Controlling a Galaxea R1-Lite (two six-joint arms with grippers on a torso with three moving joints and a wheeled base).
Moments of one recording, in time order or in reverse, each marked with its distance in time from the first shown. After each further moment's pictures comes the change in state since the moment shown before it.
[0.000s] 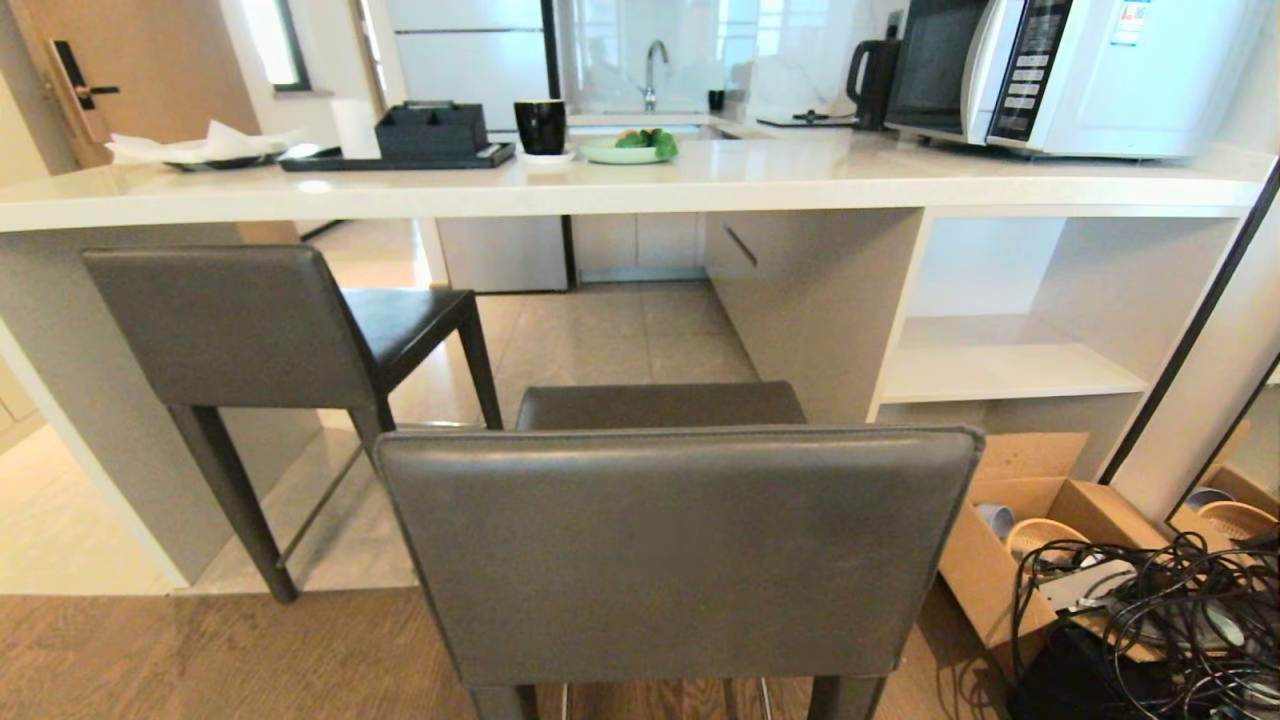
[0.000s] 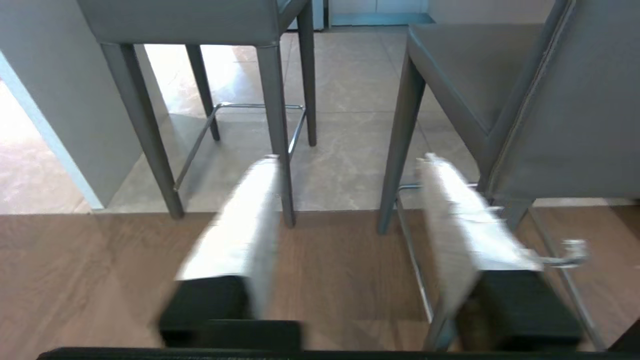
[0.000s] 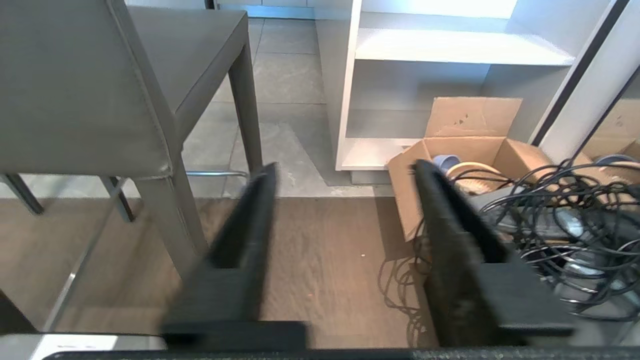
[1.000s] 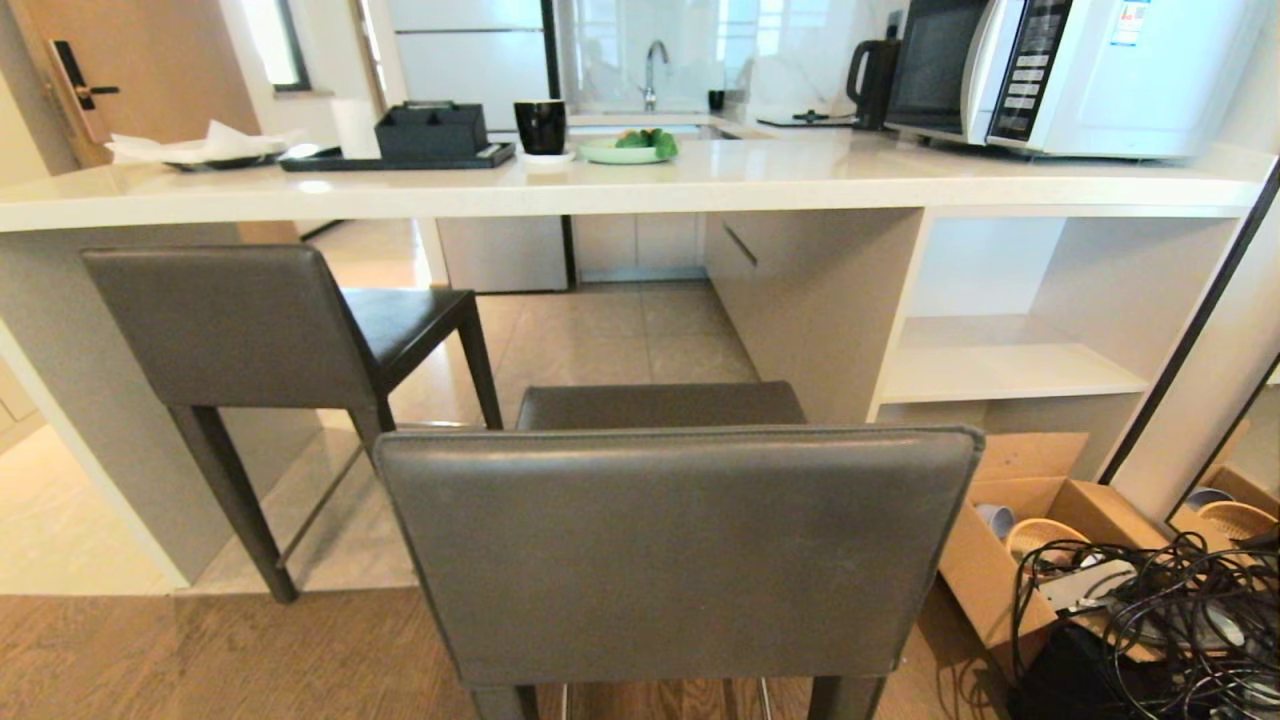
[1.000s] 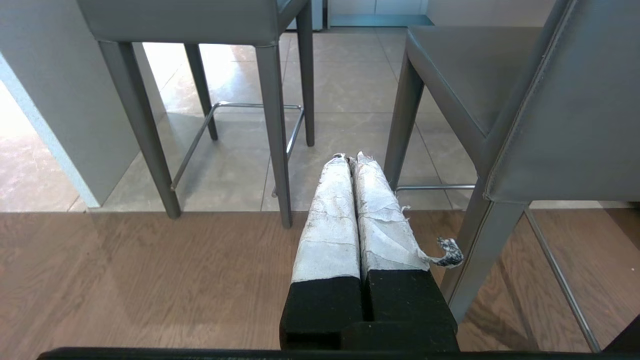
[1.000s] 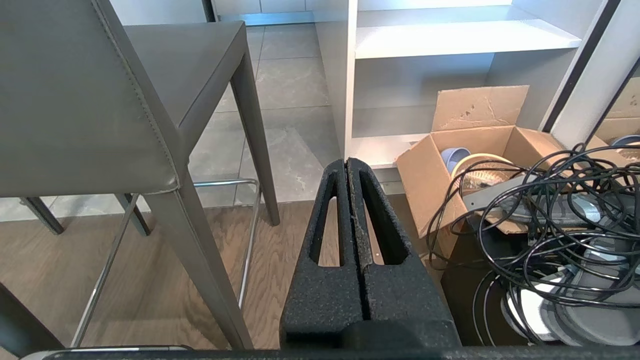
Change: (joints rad) left arm -0.001 0.000 0.000 -0.001 0.000 -0.012; right arm -0.002 0.000 0.000 -0.006 -0.016 0.073
